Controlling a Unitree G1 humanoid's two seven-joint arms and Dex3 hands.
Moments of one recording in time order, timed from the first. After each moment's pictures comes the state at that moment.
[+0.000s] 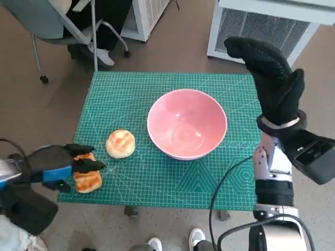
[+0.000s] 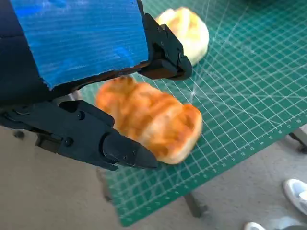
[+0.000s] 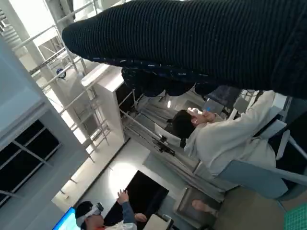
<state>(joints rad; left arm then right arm) -0.32 1.00 -0.14 0.48 0.48 -0.87 -0.63 -0.79 -0.15 -0.18 0.55 0.35 -0.74 0.61</state>
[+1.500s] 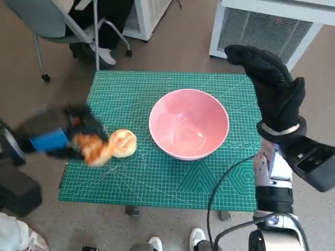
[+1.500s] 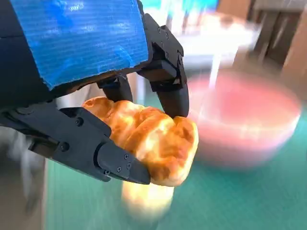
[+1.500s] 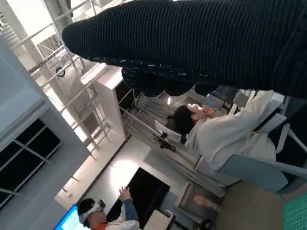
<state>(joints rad) -0.57 0.96 -0.05 0.26 0.05 -0.78 -0.63 -0.73 -0.14 -0.18 0.47 0.36 -0.71 0.60</state>
